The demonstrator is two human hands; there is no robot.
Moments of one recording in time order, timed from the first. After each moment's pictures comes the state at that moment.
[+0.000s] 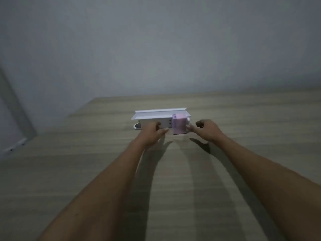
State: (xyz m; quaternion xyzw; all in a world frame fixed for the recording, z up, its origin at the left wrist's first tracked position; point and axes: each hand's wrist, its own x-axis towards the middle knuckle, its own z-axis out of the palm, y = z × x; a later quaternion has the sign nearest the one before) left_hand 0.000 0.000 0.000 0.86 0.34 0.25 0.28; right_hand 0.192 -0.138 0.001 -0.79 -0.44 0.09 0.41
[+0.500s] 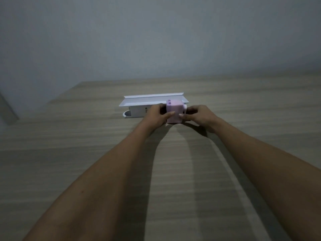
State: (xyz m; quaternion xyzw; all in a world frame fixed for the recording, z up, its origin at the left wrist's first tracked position) left_hand 0.063 0.024 -0.019 0.82 0.26 0.29 0.41; right_hand 0.225 -0.090 -0.020 -0.69 -0.44 0.26 0.51
